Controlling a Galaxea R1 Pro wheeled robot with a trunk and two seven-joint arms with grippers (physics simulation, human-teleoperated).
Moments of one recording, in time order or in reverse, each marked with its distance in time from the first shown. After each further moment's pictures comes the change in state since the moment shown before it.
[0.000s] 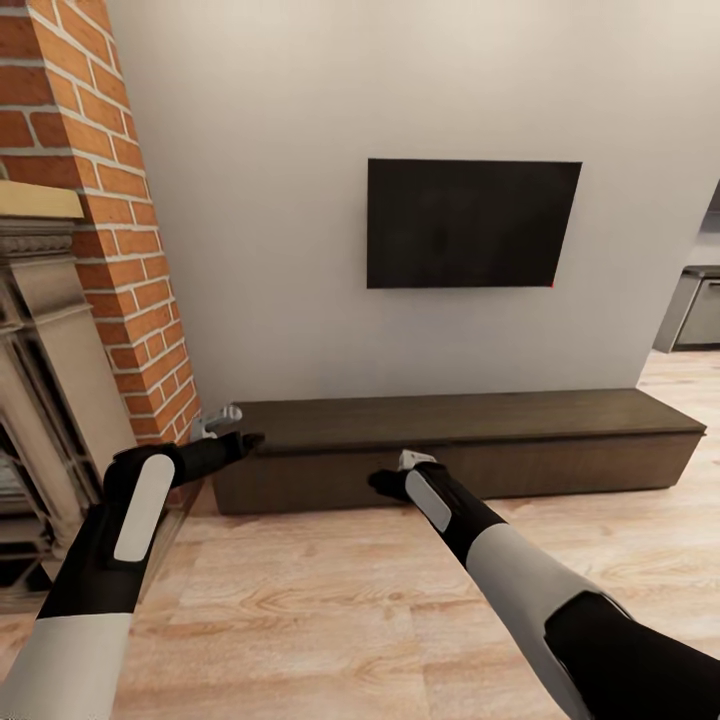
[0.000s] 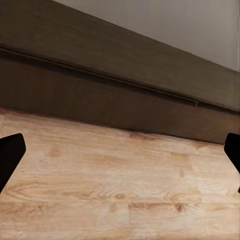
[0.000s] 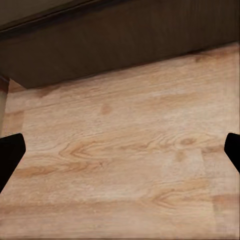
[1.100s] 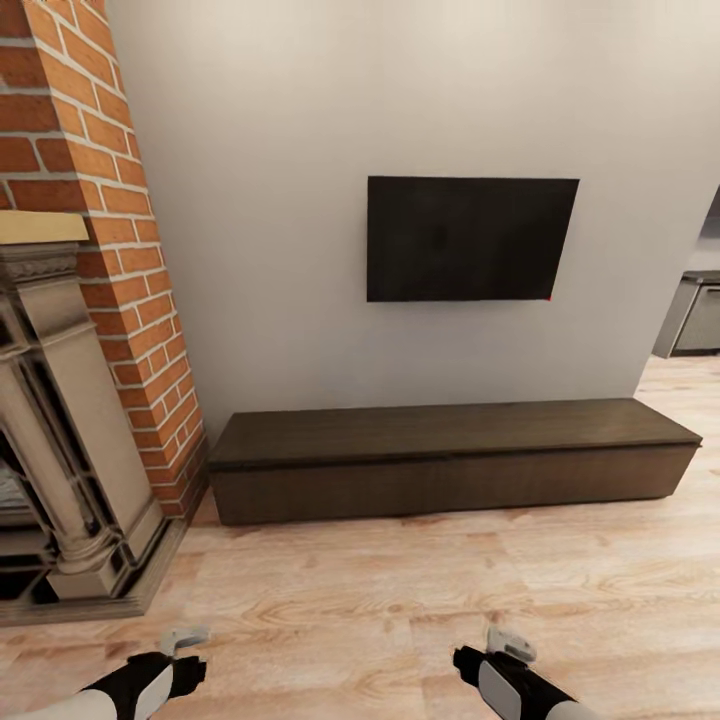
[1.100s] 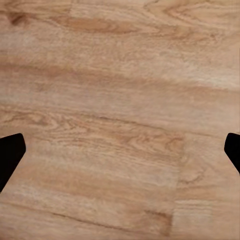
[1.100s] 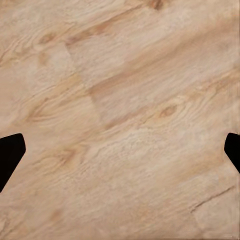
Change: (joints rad) left arm 0.024 0.076 -0.420 1.384 -0.117 -0.803 -0.097; right arm 0.391 -0.136 -0.002 0.305 -0.030 -0.382 0.004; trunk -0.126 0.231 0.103
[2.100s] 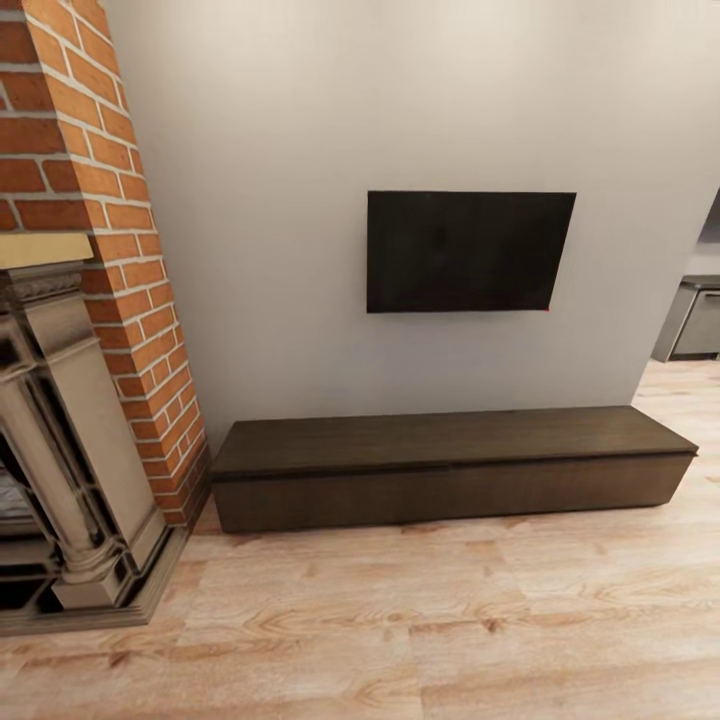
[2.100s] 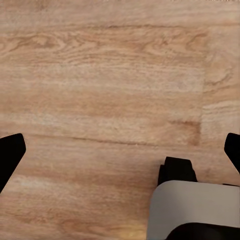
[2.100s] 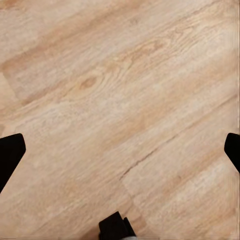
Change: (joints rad) left arm 0.339 -0.038 -0.015 0.045 -0.073 -0.256 0.002; right arm 0.216 -0.003 0.000 0.203 -0.001 -0.406 -0.004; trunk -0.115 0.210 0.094
